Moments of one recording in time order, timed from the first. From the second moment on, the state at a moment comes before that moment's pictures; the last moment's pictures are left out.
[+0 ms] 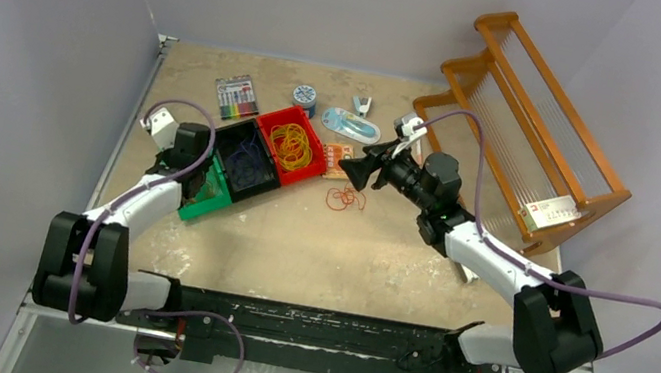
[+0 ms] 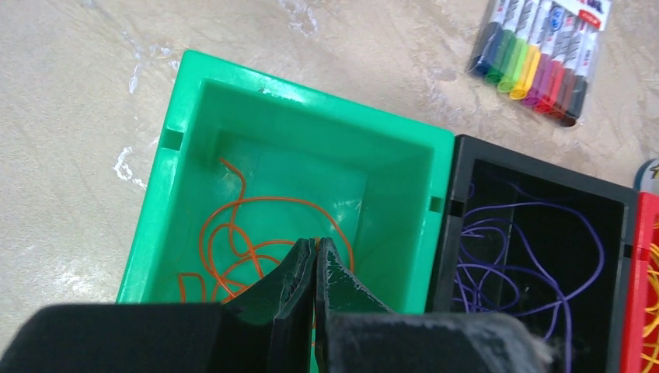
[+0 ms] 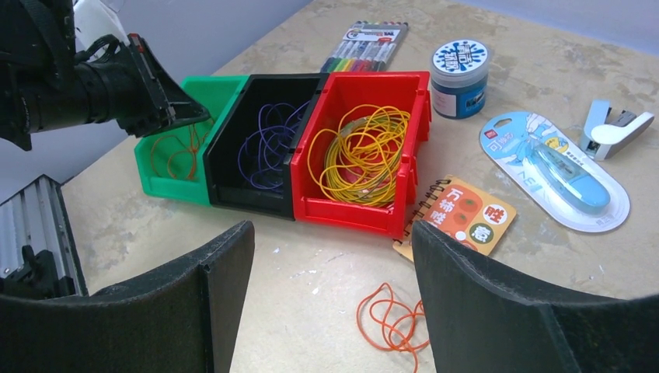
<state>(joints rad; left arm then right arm) -0.08 1.27 0.64 -0.08 -0.51 -0.77 0.52 1.36 0.74 0.55 -0.36 0.26</state>
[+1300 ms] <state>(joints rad) -0.22 1.09 0.74 -0.20 -0.45 -0.68 0.47 1.57 0.91 0.15 -0.07 0.37</state>
